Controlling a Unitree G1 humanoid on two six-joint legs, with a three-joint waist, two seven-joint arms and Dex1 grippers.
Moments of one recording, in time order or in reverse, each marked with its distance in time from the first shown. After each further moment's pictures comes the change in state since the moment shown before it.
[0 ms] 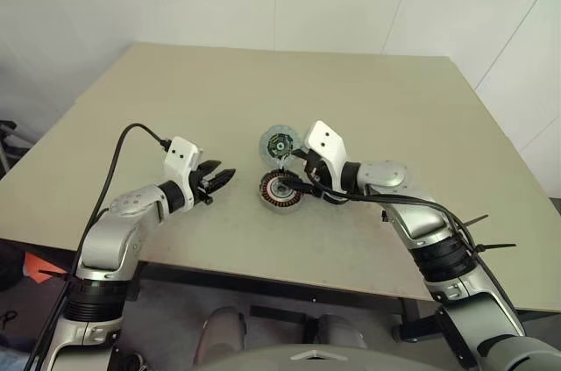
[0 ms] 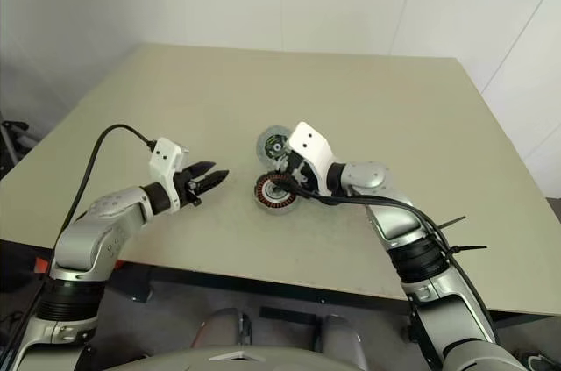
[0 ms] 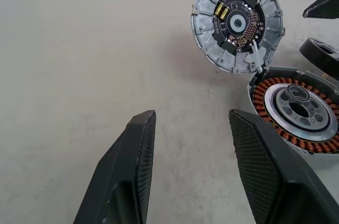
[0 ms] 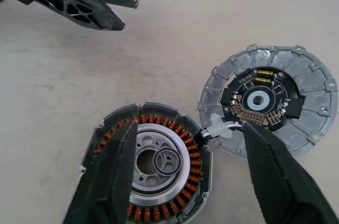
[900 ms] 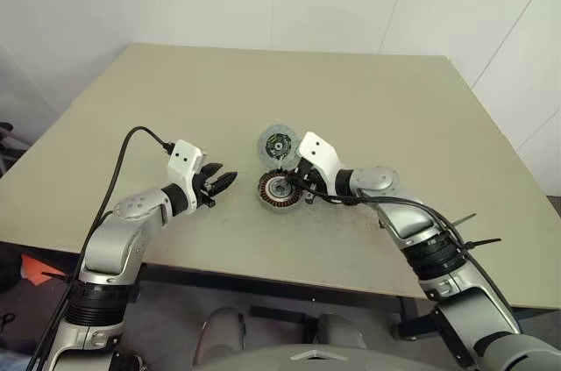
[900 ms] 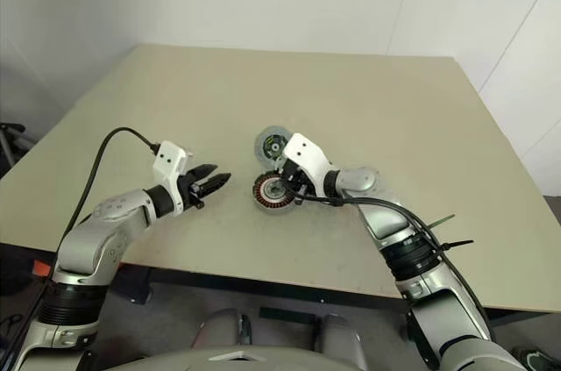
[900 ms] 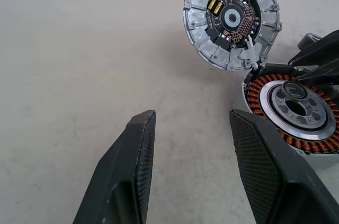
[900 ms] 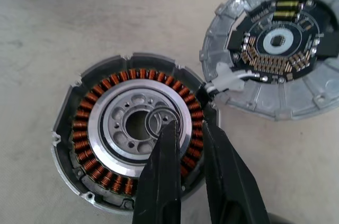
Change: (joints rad) left arm 0.019 0.000 -0.012 -0.013 0.001 -0.001 0.028; right arm -0.004 0.012 0.046 0.091 -0.051 0.019 -0.008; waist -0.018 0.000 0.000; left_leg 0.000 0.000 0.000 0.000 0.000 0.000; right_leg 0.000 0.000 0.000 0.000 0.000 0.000
